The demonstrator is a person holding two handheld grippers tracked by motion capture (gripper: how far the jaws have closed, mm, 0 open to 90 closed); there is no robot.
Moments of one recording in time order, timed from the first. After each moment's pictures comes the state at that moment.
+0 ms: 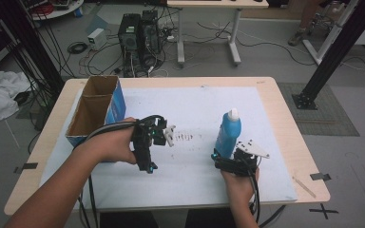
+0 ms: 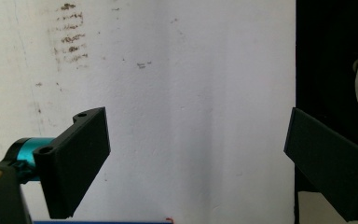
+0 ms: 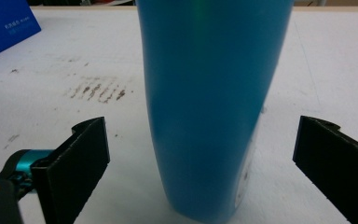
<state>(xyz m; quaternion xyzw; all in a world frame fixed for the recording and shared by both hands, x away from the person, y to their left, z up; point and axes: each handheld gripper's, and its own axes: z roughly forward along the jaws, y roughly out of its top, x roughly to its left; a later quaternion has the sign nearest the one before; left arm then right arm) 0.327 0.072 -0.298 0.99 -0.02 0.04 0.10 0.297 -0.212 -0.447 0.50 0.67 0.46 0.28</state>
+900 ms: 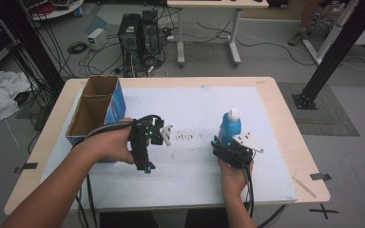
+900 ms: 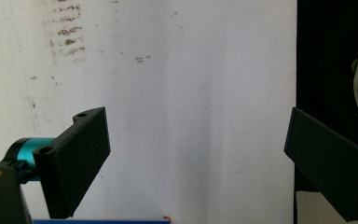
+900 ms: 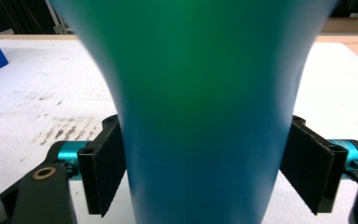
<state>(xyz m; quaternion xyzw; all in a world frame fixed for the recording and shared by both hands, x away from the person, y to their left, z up) 0.330 0.078 -0.302 0.99 -0.02 0.03 0.10 0.317 -0.198 -0.440 0.52 0.63 0.46 0.34</state>
